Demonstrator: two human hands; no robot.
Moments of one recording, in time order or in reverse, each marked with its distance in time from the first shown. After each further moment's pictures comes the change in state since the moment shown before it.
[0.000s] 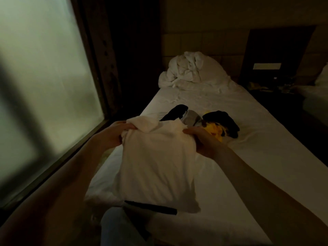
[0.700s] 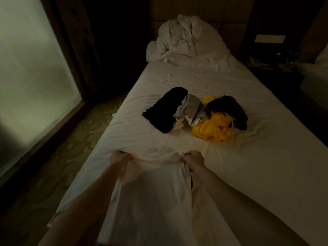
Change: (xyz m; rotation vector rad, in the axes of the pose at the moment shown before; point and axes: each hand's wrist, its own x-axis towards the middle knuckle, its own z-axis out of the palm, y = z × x) left_hand 0.206 -0.215 -0.016 0.336 0.374 -0.241; right_hand 0.171 0.144 -0.069 -0.625 0.691 0.257
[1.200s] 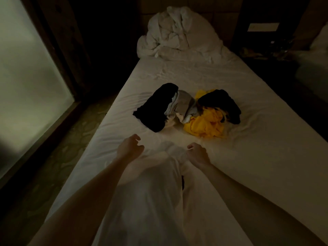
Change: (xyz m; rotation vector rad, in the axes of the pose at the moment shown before) left_hand -0.037 0.084 0.051 0.601 -0.125 0.410; right_hand 0.030 0.010 -0.047 -0.319 -0.020 -0.158
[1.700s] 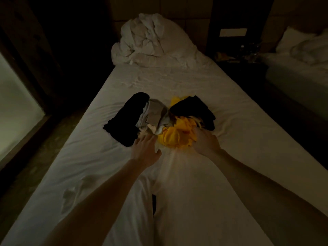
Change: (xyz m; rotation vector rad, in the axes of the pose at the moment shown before) left_hand 0.029 0.142 0.089 0.400 0.075 0.496; right_hand 0.074 0.042 -0.133 -0.476 0.215 -0.226
